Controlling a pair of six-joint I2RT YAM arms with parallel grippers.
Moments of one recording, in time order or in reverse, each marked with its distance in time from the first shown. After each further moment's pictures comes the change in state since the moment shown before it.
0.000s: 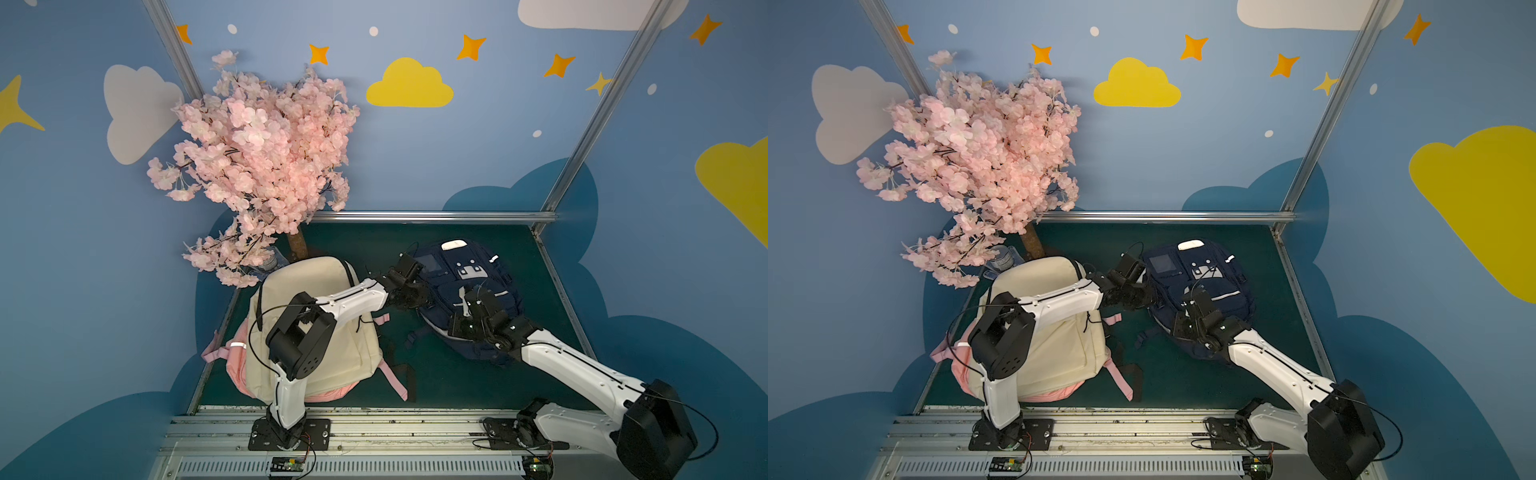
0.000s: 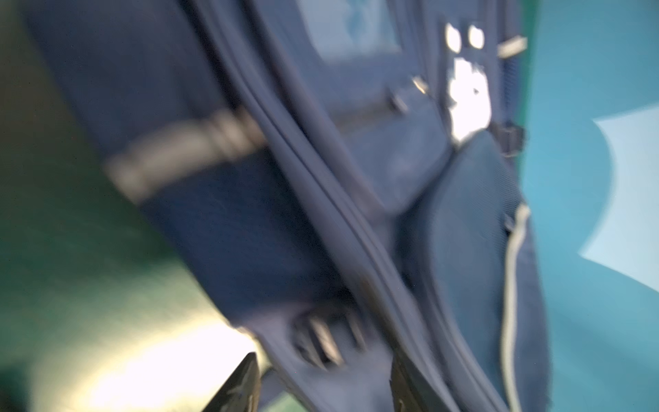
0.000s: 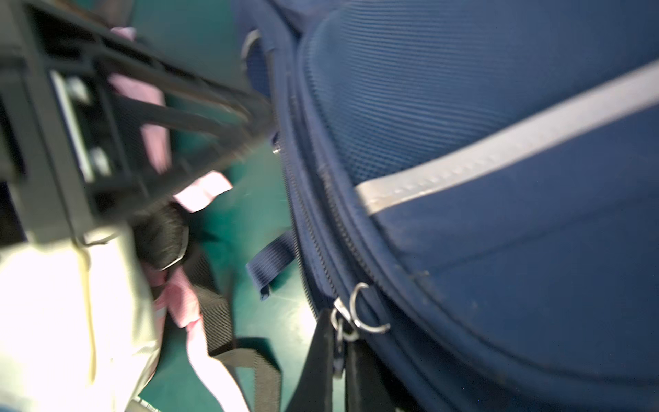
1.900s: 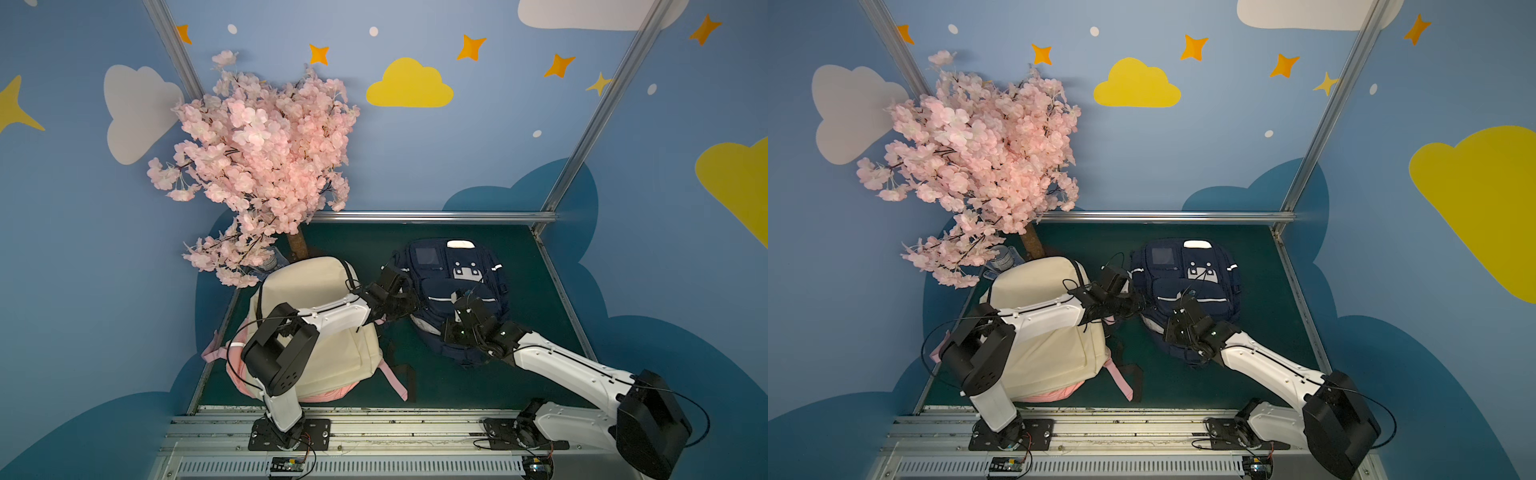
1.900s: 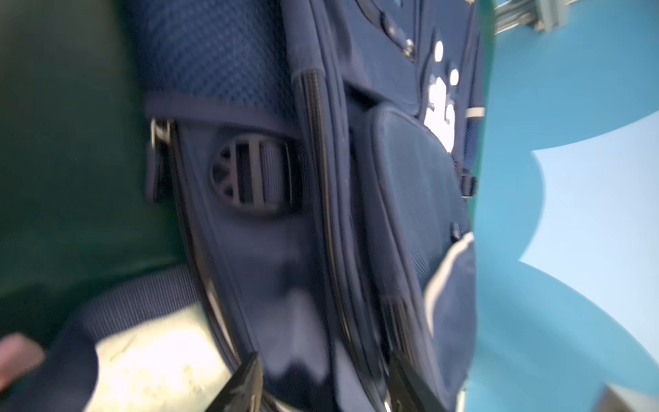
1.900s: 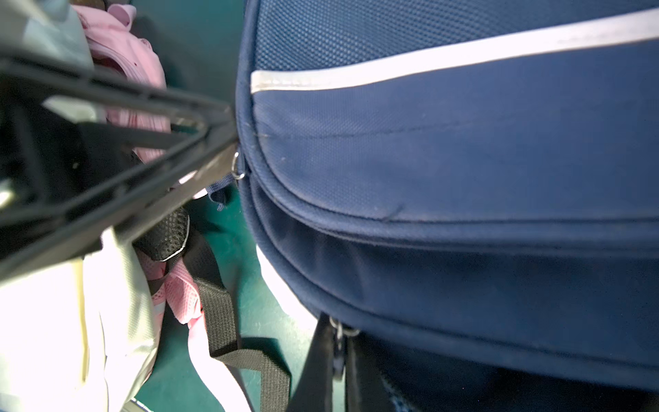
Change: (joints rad) left arm 0.036 -0.159 -0.295 0.242 0.039 -0.124; right arm 0.077 0.028 -0.050 0.075 0.052 0.065
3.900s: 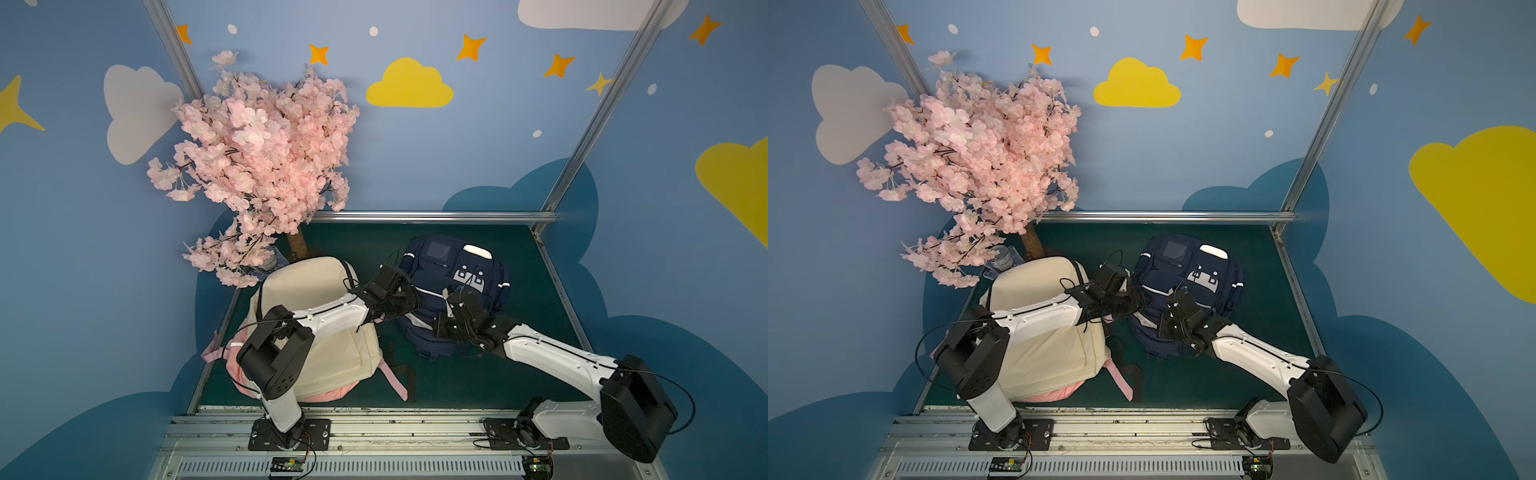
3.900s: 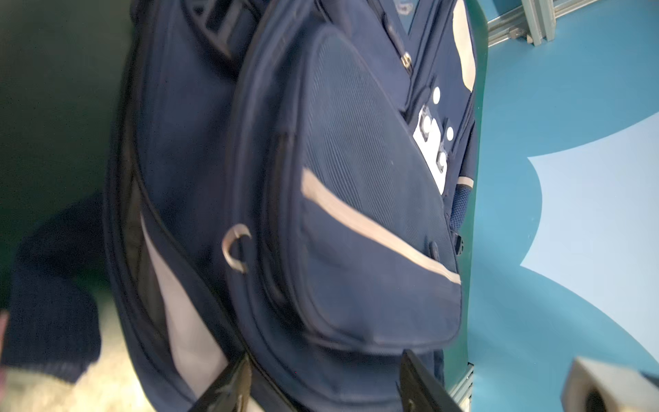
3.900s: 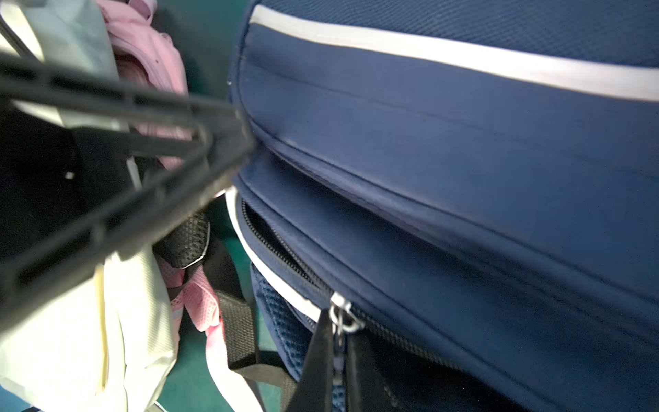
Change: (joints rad) left arm -0.013 -0.038 0.021 -0.070 -0.042 0.039; right arm 0.006 0.118 0.071 0.061 -0.063 -0.016
